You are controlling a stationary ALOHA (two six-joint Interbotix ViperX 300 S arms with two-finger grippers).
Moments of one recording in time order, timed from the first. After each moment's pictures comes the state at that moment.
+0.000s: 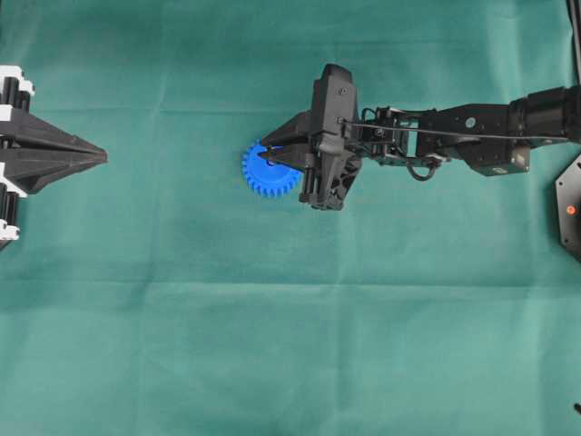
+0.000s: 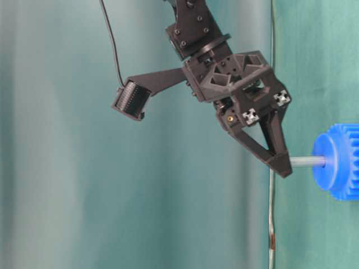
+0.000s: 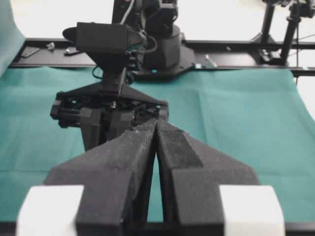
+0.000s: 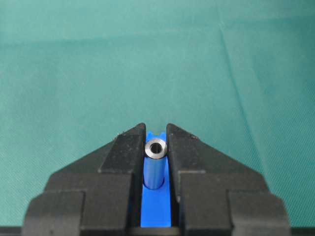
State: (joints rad) left arm 0.00 -0.97 1.18 0.01 -0.21 -0.01; right arm -0.12 0.18 0.64 0.01 -0.36 -0.01
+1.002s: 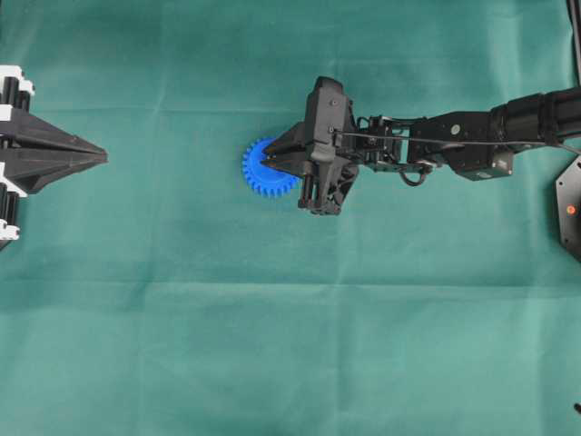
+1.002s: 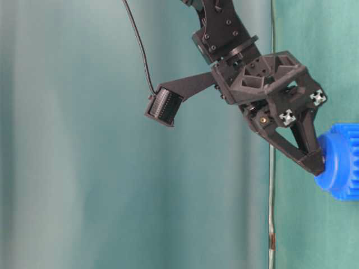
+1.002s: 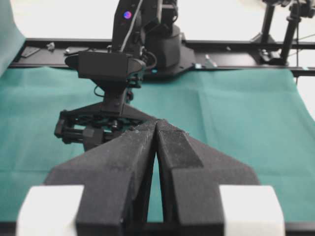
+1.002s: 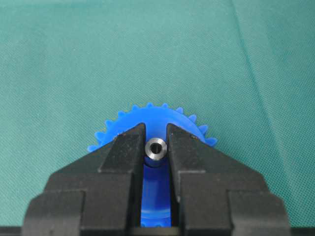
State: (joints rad) left arm 0.00 -0.97 1.18 0.01 -0.21 -0.01; right arm -0.12 0.26 0.64 0.01 -0.38 -0.01
